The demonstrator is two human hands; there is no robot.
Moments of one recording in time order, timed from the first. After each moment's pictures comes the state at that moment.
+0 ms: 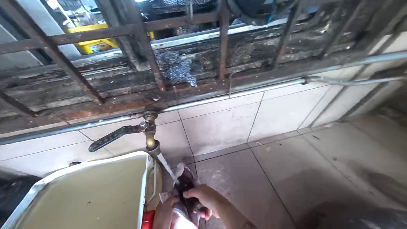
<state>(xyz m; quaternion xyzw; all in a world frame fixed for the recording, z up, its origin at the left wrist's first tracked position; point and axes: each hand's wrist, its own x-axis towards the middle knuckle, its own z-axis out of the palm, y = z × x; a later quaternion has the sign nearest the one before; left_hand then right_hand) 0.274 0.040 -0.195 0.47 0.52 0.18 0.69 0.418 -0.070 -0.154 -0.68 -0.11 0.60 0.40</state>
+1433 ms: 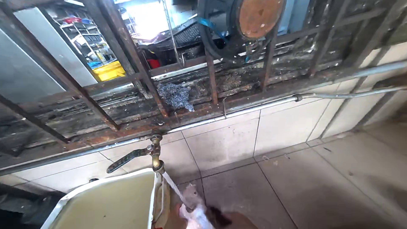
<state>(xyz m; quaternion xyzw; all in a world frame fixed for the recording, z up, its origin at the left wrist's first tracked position) 0.280 0.056 -0.179 0.82 0.42 -0.03 0.40 0.425 -0.154 -0.176 -0.80 -0.27 0.46 0.27</state>
